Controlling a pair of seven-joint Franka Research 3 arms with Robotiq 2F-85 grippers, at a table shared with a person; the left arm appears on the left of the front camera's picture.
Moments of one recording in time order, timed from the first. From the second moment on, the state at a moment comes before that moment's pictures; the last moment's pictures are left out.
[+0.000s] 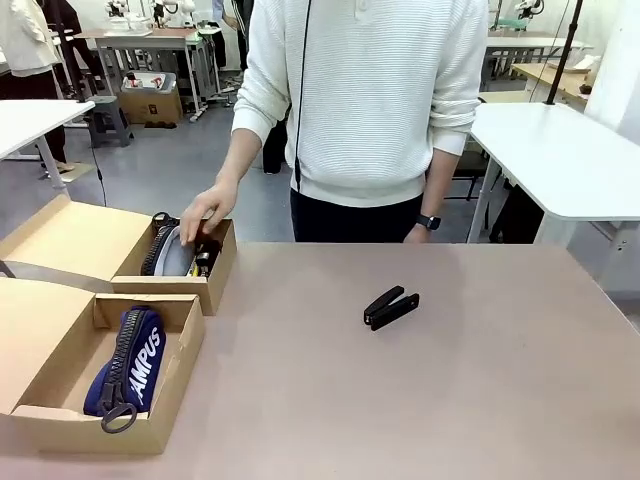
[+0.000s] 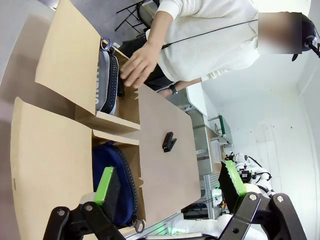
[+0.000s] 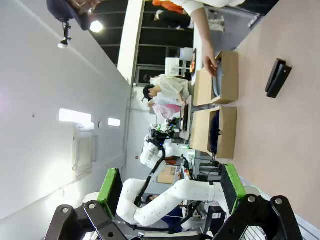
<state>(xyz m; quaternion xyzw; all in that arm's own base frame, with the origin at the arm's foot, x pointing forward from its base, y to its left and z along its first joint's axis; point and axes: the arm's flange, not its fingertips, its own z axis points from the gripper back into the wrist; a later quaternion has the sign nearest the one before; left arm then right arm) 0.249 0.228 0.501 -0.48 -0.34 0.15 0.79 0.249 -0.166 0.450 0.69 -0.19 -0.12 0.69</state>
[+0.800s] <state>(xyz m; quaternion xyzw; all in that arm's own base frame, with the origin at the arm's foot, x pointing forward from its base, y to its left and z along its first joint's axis) 0.250 0.227 0.501 -0.48 -0.34 0.15 0.79 0.422 0.076 0.452 0.50 0.01 0.23 0.83</state>
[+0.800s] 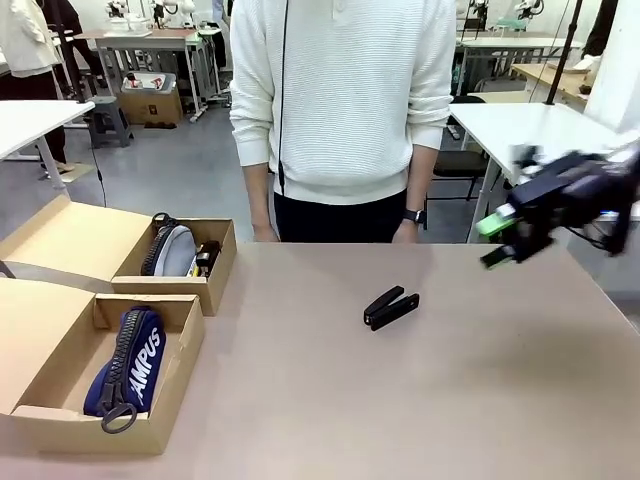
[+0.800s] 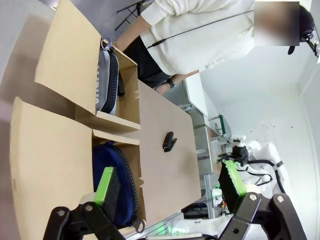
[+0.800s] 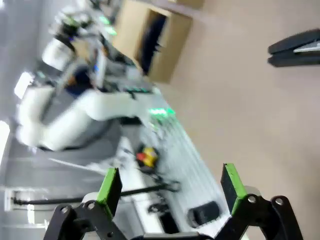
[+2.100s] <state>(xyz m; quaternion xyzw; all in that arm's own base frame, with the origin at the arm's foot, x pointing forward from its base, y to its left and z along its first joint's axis) 0.249 0.228 0.501 -0.48 -0.34 0.15 0.79 0.512 0.258 0.373 0.03 -0.08 0.66 0.75</state>
